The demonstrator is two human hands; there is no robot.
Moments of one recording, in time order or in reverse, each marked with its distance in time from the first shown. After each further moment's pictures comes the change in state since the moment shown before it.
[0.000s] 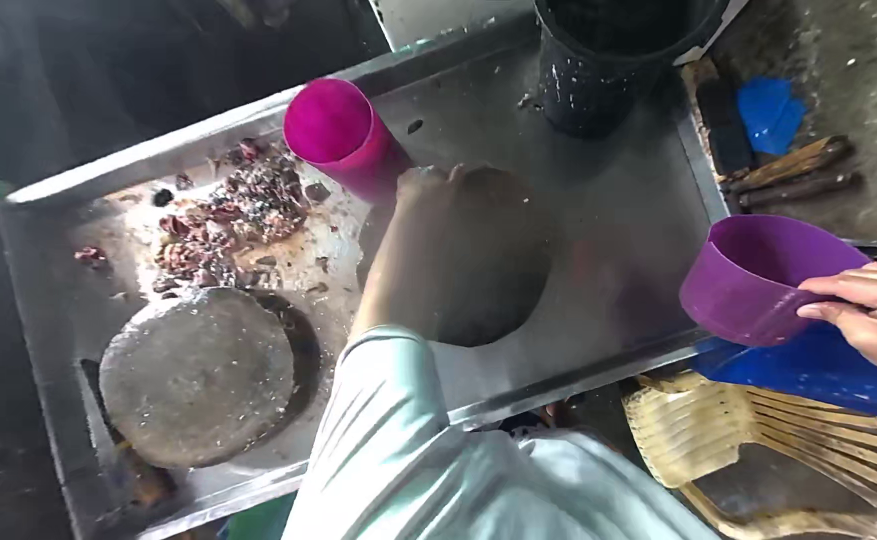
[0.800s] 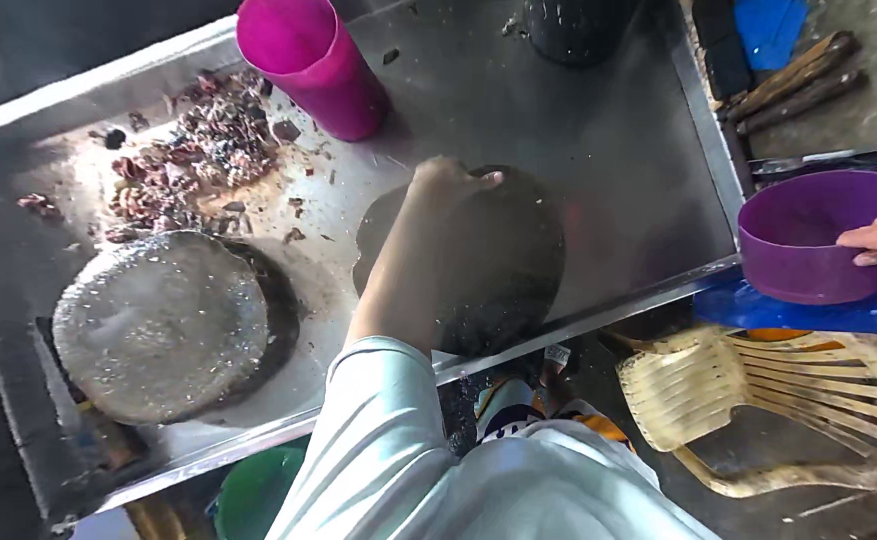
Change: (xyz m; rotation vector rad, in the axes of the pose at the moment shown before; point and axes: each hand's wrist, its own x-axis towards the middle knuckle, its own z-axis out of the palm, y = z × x) left_hand -0.091 0.039 0.059 0.008 -0.199 0.067; right_hand -0.055 0.081 0.006 -0.366 -0.228 -0.146
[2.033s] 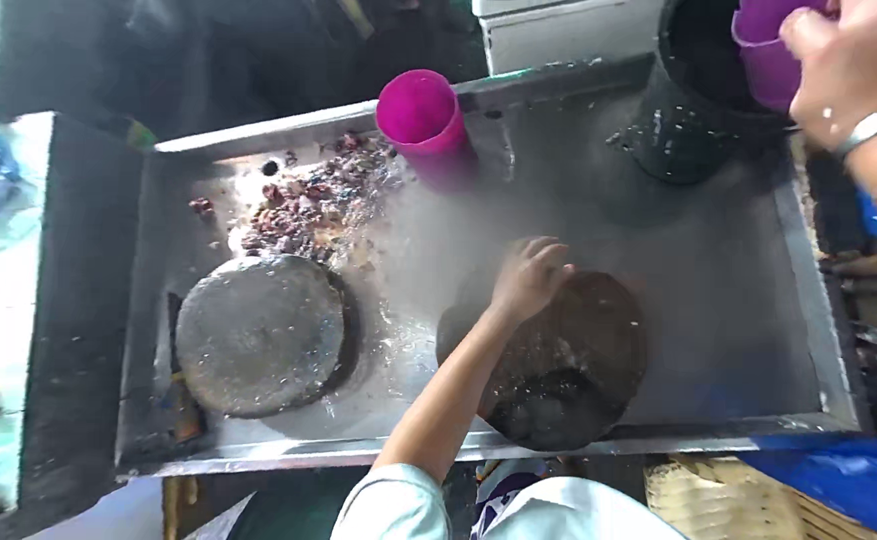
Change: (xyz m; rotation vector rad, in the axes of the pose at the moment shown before) left_hand -0.030 -0.020 0.020 -0.377 0.620 0.340; right_hand 0.407 -0.120 -0.189 -0.120 0.502 0.002
